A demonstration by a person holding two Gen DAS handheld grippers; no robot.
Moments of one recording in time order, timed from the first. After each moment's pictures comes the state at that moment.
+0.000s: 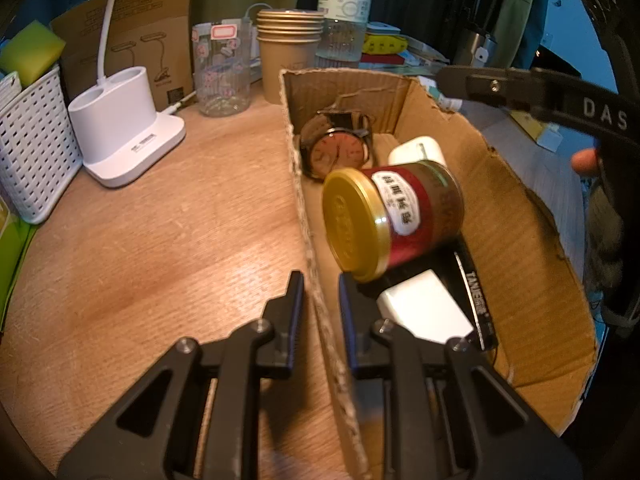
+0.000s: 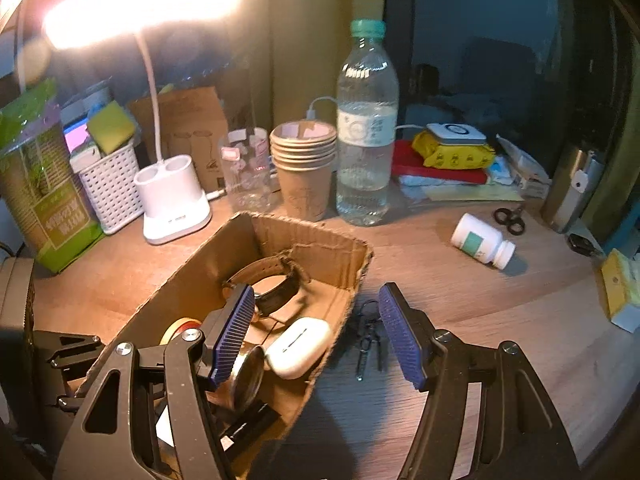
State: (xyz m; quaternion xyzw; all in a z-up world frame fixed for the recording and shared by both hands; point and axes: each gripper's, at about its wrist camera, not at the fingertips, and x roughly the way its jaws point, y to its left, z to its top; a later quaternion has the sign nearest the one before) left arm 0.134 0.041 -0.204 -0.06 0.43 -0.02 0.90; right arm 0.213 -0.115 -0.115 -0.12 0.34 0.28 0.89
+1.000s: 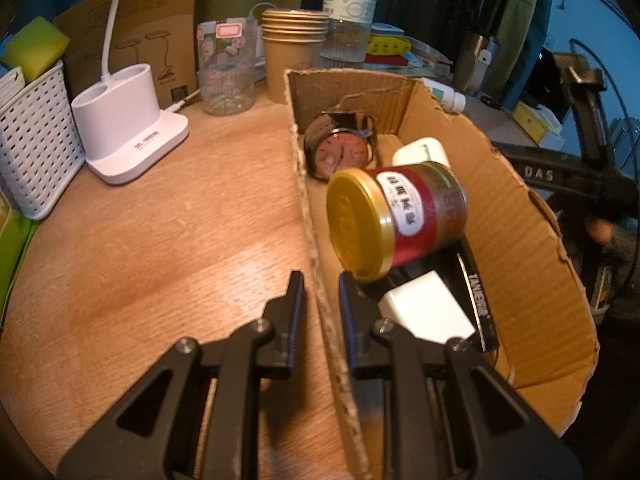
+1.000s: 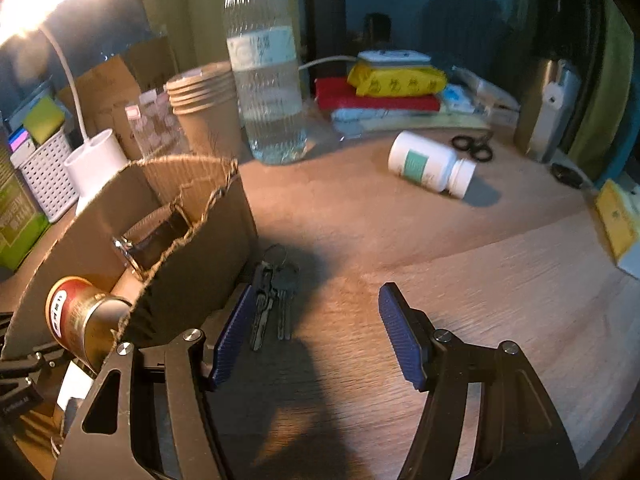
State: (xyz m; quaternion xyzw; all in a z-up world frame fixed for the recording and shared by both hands) left arm 0.132 0.038 -0.201 -0.07 0.43 -0.02 0.90; right arm 0.262 -0.169 -0.182 -0.09 0.41 0.24 0.88
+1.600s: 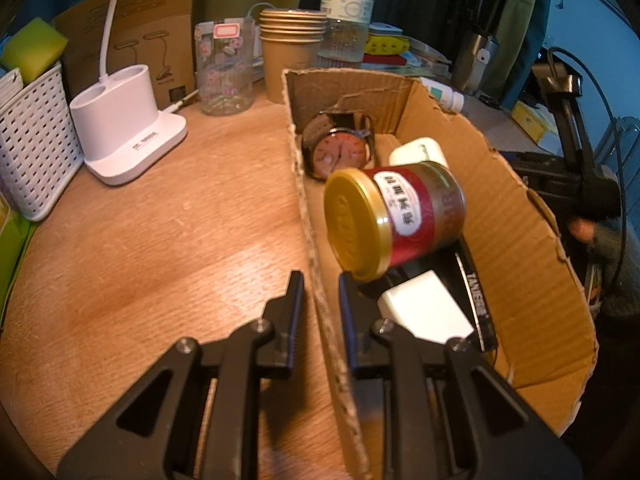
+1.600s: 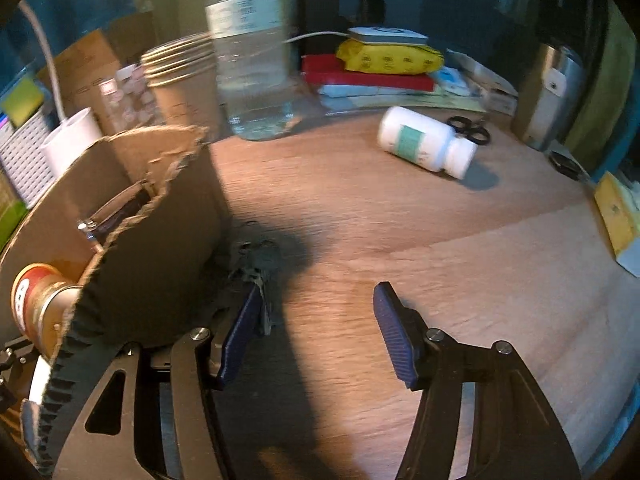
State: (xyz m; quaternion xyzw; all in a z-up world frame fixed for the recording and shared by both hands) left arm 0.130 0.037 -0.201 -0.07 0.43 -0.02 0.90; right arm 0.273 -0.178 -0.193 -0.11 0.42 0.19 0.88
